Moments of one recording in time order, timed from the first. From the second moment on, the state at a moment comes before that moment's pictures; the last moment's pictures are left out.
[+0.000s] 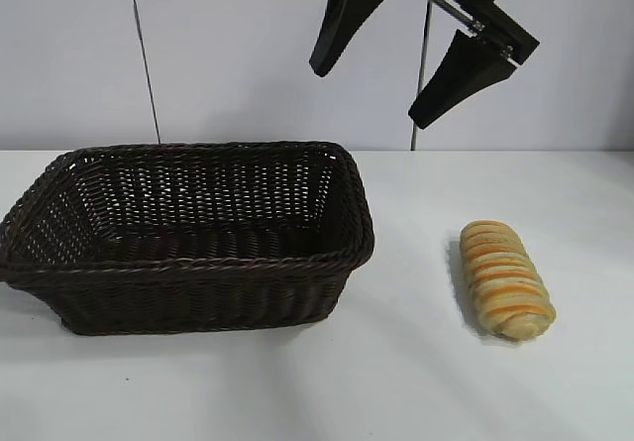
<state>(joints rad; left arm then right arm) 0.18 -0.02 -0.54 -0.07 1.29 -0.03 0.32 1.80 -1.57 0.52 1.19 -0.12</state>
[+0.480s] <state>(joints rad) 0.18 -0.02 -0.54 -0.07 1.29 -0.03 0.32 1.79 -1.58 0.52 1.20 -0.16</state>
